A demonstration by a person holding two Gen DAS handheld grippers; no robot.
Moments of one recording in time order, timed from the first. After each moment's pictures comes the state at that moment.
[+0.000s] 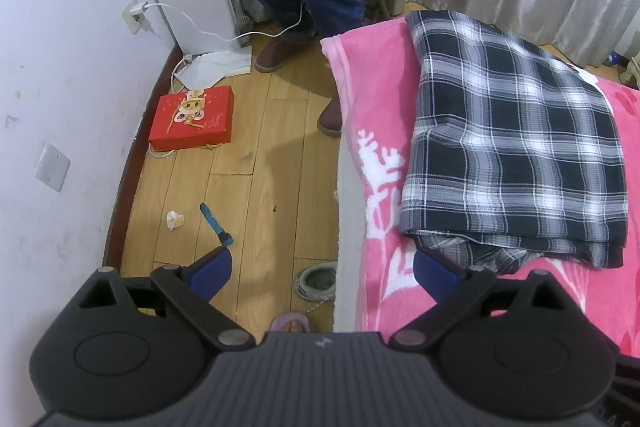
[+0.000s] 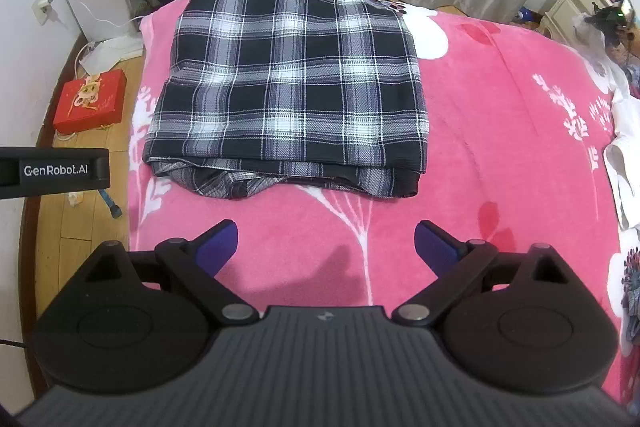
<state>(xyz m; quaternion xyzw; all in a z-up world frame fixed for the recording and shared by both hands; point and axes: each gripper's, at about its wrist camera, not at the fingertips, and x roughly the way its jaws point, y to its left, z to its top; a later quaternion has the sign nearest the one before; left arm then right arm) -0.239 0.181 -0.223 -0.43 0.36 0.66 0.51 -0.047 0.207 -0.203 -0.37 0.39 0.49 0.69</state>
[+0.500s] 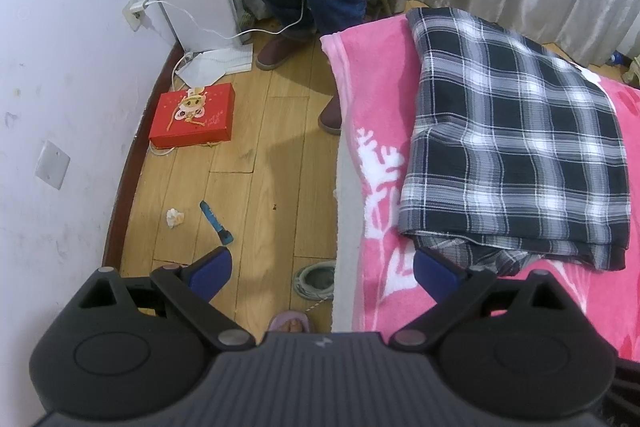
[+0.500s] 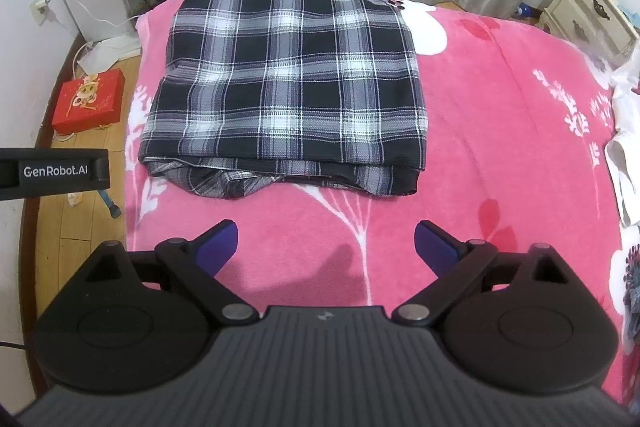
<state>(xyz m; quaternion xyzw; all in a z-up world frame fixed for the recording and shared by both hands) -0.237 0.179 -0.226 -0.43 0.36 0.66 0.50 -0.046 0.208 -0.207 -0.37 0.39 0.49 0.69</state>
